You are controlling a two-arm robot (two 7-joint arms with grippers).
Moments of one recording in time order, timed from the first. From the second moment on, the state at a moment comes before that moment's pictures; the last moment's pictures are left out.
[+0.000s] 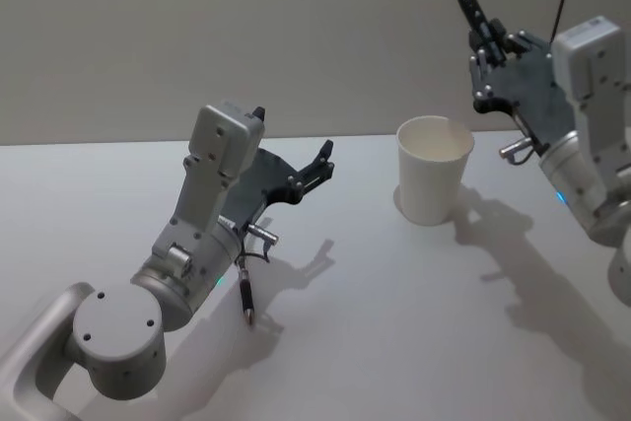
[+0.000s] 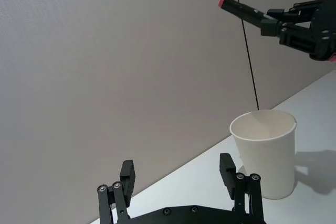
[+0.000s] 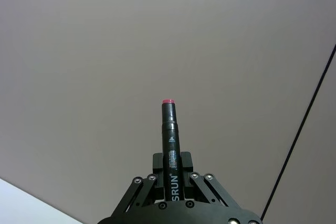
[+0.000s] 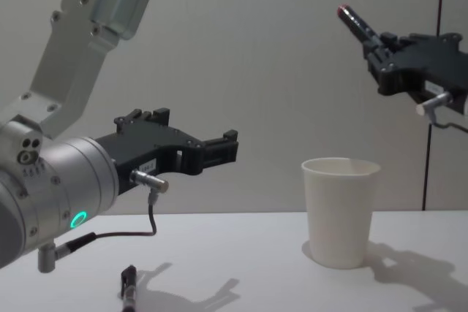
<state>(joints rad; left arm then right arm) -0.24 0.38 0.45 -1.63 -0.20 0.01 -0.01 0.32 0.13 -0.19 -1.48 -0.14 -0.16 0.17</state>
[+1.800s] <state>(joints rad) -0.24 0.38 0.45 -1.63 -0.20 0.01 -0.01 0.44 0.08 -0.22 -1.12 -0.04 -0.46 0.25</state>
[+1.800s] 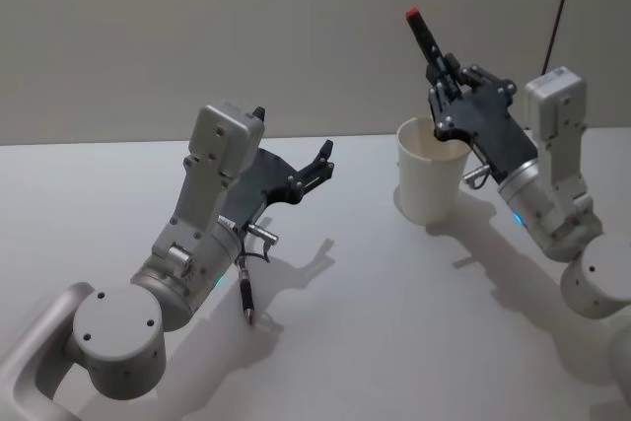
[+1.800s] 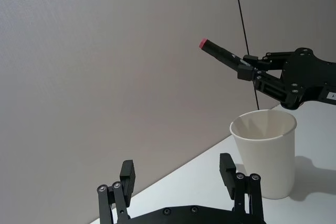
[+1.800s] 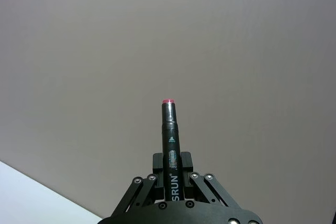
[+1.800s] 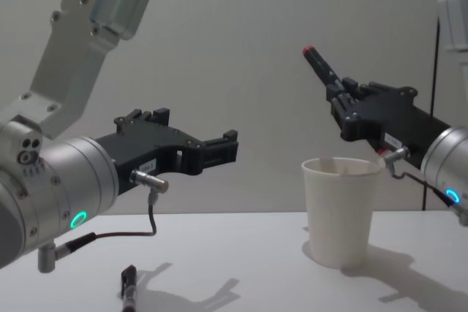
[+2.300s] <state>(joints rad) -0.24 0.38 0.45 -1.63 -0.20 0.01 -0.01 0.46 0.07 -0.22 -1.06 -0.01 -0.49 0.27</state>
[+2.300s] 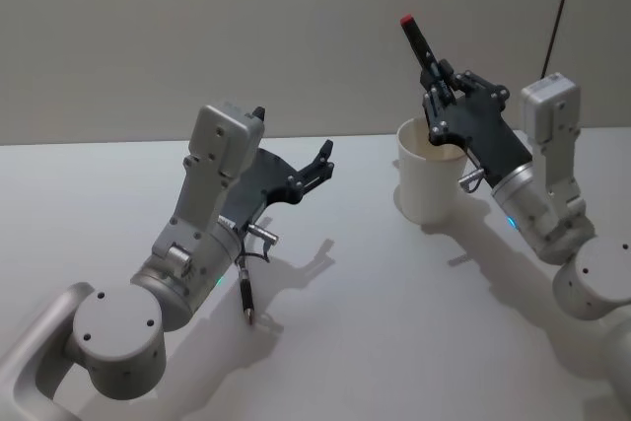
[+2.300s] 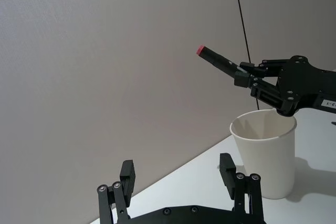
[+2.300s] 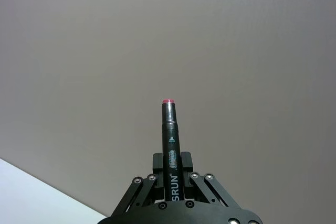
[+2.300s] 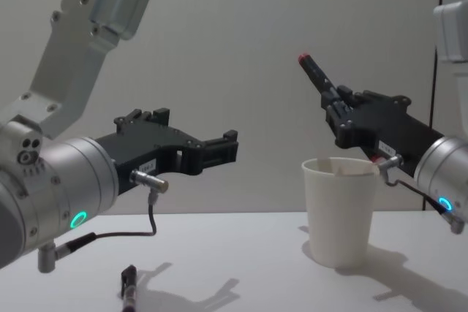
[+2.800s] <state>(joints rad) -0.24 0.38 0.45 -1.63 -0.20 0.01 -0.01 0.47 0.06 -0.23 -1.04 -0.01 -0.50 0.27</state>
